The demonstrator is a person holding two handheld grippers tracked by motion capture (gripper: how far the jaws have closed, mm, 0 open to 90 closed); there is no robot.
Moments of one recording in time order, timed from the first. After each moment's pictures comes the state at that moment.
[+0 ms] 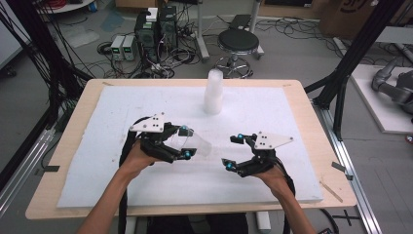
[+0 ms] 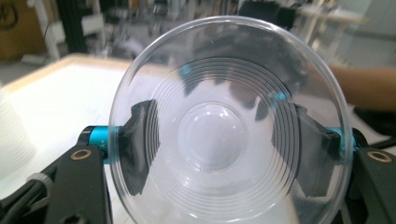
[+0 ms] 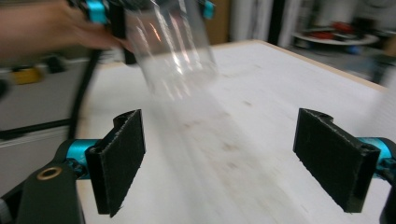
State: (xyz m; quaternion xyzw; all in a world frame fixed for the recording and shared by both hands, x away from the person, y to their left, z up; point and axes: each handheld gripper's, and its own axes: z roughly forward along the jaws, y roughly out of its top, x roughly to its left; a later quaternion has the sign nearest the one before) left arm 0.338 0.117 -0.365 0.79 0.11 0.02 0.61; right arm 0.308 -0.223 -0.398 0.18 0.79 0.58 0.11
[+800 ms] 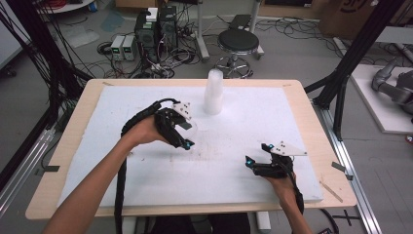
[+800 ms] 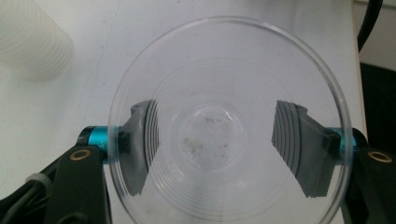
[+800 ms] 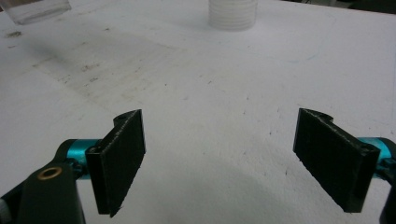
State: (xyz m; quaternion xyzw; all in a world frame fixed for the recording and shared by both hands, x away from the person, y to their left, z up) left arm 0.391 0.081 -0.340 0.94 0.07 0.03 0.32; right arm 0.306 -0.280 -0.451 0.38 0.76 0.48 0.22
